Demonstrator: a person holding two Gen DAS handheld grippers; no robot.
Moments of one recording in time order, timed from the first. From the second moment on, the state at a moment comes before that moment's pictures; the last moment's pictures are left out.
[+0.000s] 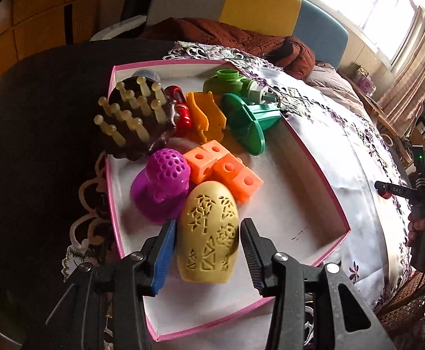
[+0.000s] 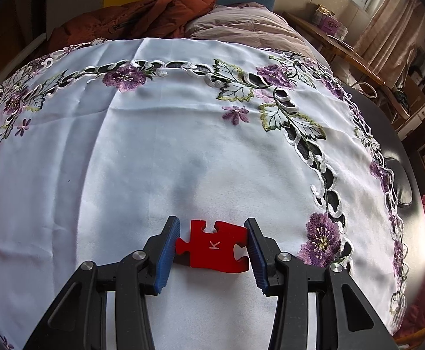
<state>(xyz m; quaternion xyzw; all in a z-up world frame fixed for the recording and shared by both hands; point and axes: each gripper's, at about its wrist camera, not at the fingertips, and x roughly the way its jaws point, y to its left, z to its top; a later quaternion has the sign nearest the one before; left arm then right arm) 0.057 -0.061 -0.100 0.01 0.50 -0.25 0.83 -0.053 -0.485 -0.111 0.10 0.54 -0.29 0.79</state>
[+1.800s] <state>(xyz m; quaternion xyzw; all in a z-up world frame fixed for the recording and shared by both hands) 0.039 -0.011 -0.058 -0.03 0.45 -0.17 0.87 0.016 -0.256 -0.015 0.05 0.43 0.07 0.90</state>
